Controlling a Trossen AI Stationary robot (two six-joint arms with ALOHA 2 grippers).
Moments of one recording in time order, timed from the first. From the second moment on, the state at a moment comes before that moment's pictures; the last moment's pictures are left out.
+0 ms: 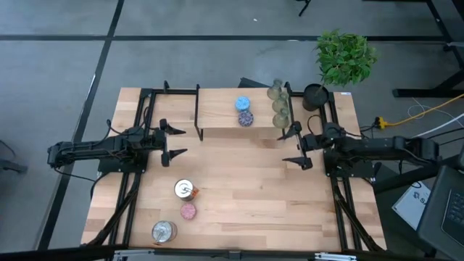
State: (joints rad) left arm 0.17 0.14 0.03 -0.03 -0.04 -0.01; right arm -0.32 0.83 0.01 0.83 -0.55 -0.12
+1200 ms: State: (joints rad) left arm 0.17 0.14 0.03 -0.03 -0.09 -0.02; right arm 0.22 0.52 0.01 0.49 0.03 -0.14
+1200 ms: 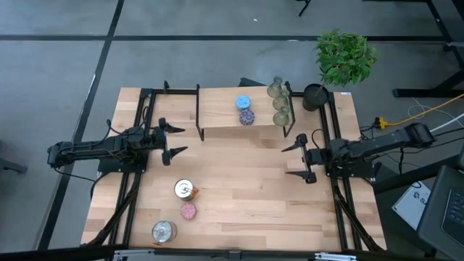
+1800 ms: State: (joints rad) left arm 0.17 0.14 0.03 -0.02 0.06 -0.59; right arm 0.22 0.09 0.01 0.02 0.07 -0.15
